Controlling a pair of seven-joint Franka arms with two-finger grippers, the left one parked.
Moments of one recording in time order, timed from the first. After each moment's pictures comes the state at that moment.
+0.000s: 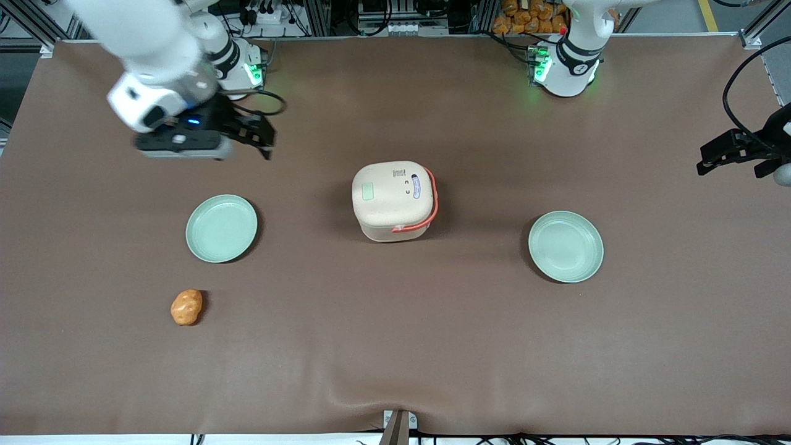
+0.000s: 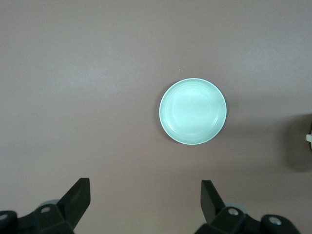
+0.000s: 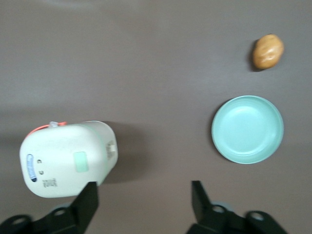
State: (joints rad) arm 0.60 0.04 -0.10 -1.62 0.03 1.74 0.54
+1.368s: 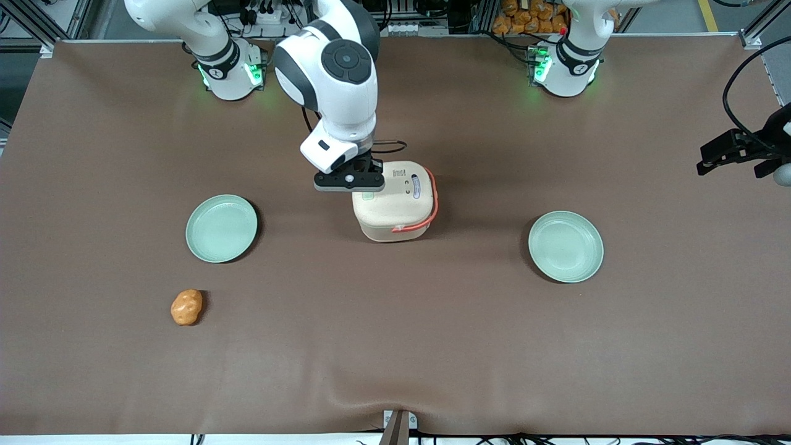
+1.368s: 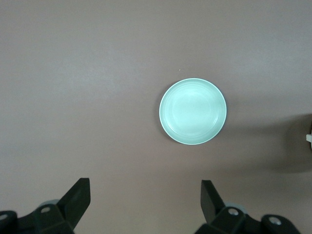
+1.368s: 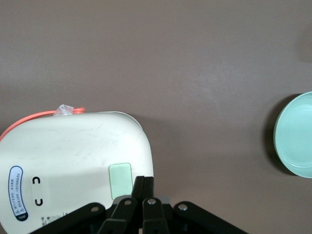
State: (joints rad) arm 0.85 0.36 -0.10 -1.59 -0.09 1.93 0.75
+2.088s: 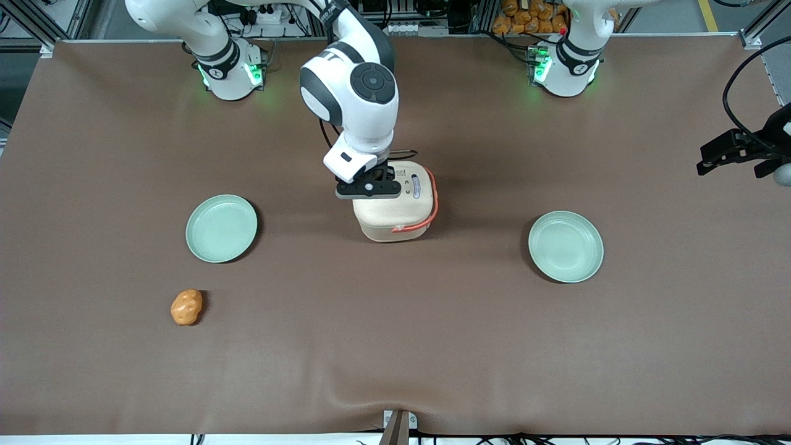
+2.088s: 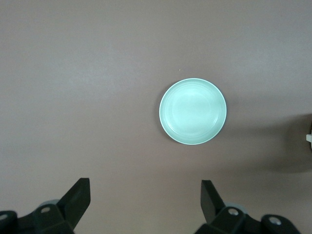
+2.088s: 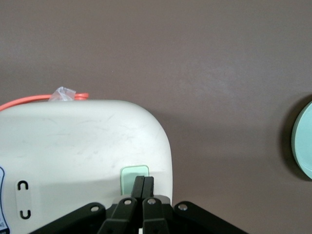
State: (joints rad) arm 0.88 0.44 -0.10 -1.59 -0.10 1.96 0.75
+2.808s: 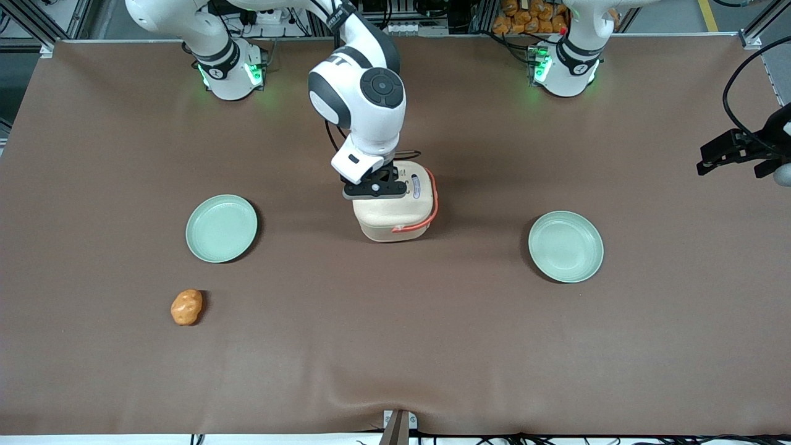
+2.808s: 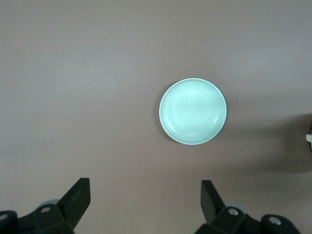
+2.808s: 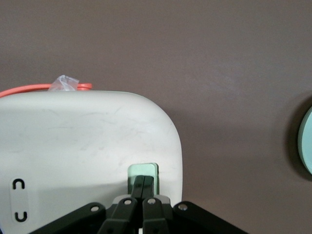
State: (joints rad) arm 0.90 0.47 -0.10 -1.58 -0.10 1.97 0.75
